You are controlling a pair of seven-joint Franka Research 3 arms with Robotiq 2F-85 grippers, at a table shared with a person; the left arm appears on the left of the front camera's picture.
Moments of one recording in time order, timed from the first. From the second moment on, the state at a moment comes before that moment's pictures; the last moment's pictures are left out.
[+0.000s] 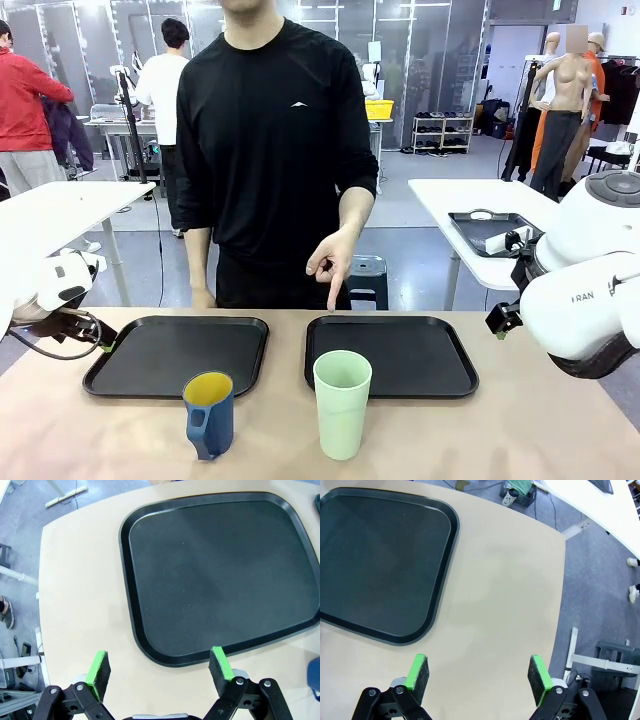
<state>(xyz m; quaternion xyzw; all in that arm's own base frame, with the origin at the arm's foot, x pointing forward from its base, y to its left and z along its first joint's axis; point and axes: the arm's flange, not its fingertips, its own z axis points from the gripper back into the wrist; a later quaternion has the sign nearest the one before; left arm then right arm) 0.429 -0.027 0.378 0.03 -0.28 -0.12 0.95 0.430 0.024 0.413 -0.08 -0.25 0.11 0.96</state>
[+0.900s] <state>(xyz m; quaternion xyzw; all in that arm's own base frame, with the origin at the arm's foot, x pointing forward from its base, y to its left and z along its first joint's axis) 0.429 -0.027 0.378 0.03 -0.28 -0.12 0.95 0.402 0.063 0.446 -0.13 -0.18 0.51 0.83</state>
